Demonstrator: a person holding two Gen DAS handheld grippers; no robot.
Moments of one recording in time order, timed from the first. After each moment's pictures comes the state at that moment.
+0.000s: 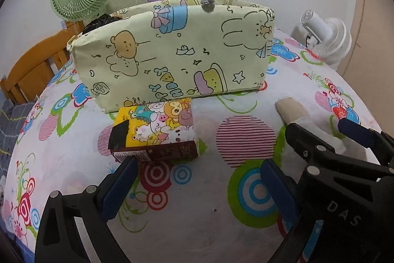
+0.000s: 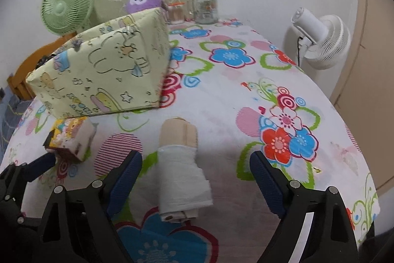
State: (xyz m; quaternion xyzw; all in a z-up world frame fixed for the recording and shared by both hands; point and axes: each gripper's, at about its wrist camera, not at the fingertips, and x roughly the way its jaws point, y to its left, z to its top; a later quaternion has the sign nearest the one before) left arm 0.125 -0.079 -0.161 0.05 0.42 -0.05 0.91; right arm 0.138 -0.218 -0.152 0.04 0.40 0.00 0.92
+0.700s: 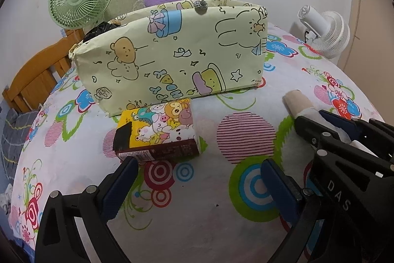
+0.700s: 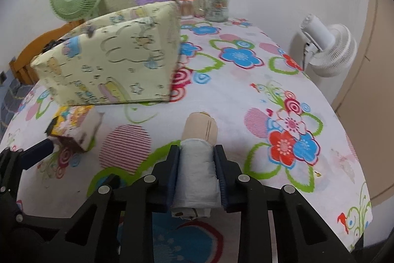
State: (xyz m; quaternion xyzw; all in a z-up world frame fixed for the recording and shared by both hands) left arm 0.118 -0.081 -0.160 0.08 0.41 -0.05 0.91; right arm 0.138 -0.207 -0.150 0.00 0.41 0.02 0.91
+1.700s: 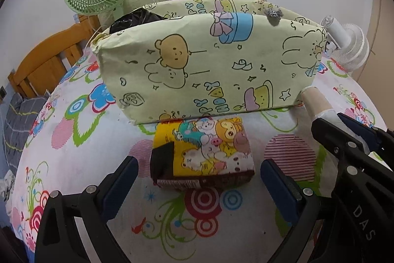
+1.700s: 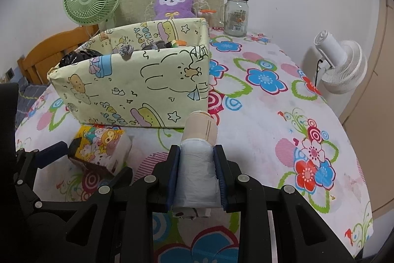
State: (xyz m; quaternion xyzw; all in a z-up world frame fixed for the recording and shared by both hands) left arm 0.152 -0.048 -0.158 0.05 0.42 -0.01 0.90; right arm 0.153 -0.170 -0.130 -0.01 0.39 0.04 0.92
